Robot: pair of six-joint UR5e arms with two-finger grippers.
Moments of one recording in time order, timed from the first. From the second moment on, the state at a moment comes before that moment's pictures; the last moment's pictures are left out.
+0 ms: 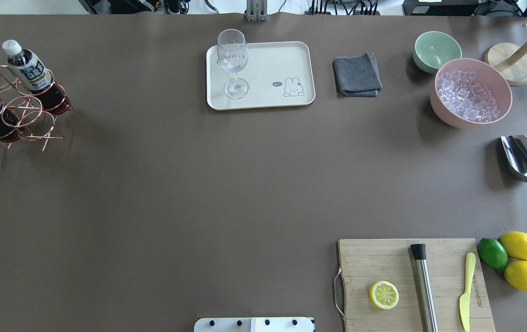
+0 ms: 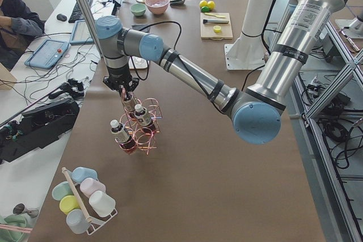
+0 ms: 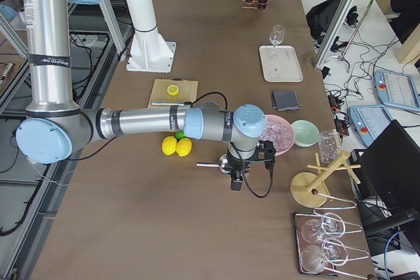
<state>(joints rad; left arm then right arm) -1.47 -1.99 -1.72 -1.24 -2.32 1.33 1.58 -1.57 1.70 -1.75 2.29 -0.05</state>
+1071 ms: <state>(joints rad) -1.30 -2.06 -1.98 -1.19 -2.30 0.98 1.58 -1.57 1.71 -1.73 2.29 -0.05</state>
